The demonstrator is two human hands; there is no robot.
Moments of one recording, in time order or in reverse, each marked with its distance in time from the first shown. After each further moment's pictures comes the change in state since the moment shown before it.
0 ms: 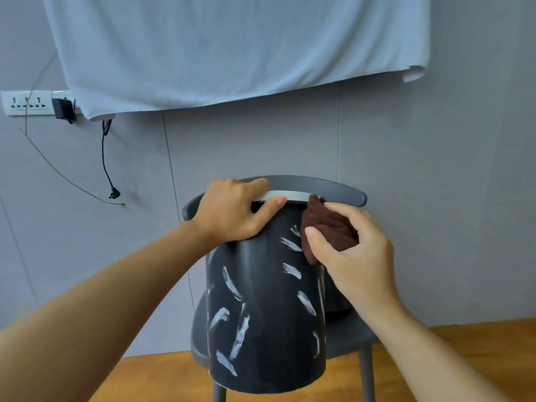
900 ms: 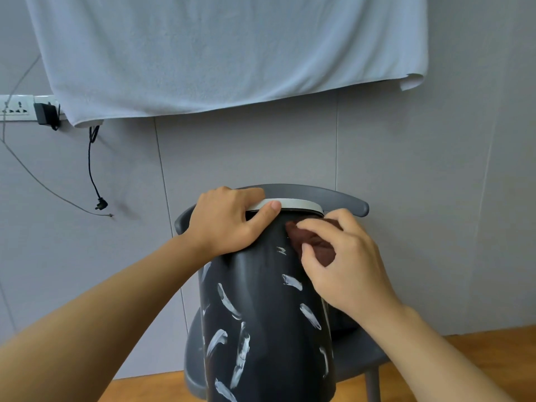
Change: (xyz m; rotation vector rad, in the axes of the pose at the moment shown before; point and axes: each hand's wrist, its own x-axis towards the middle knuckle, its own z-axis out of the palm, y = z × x) left_hand 0.005 -0.015 0.007 -0.034 -0.062 -0.126; right_hand 0.018 0.000 0.019 -0.358 -0.190 -0.229
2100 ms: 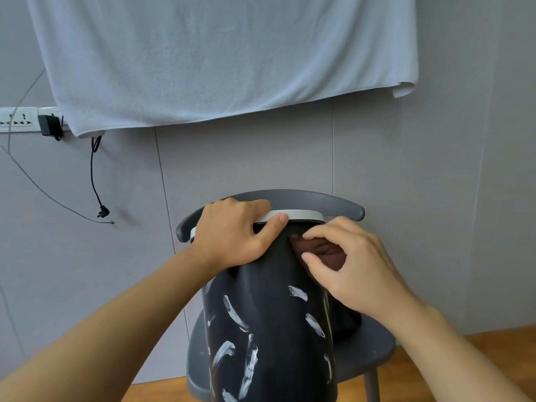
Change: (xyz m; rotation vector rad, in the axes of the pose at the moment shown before) left_hand -0.005 0.016 -0.003 0.107 0.019 0.020; right_hand 0.006 0.006 -0.029 0.074 -0.153 -0.033
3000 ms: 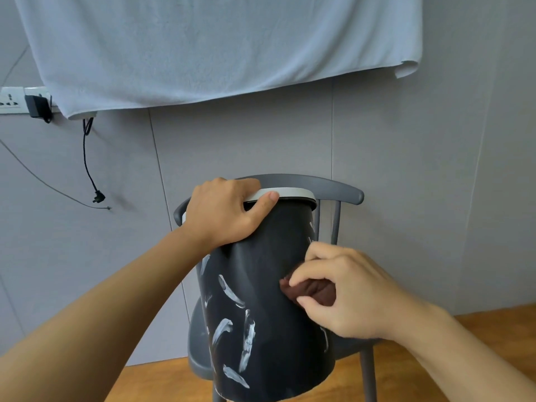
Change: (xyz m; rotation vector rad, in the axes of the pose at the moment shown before) left_hand -0.002 -0.009 -0.002 -0.046 -0.006 -0.040; right_hand -0.032 -0.007 0.005 -0.063 -0.407 -0.119
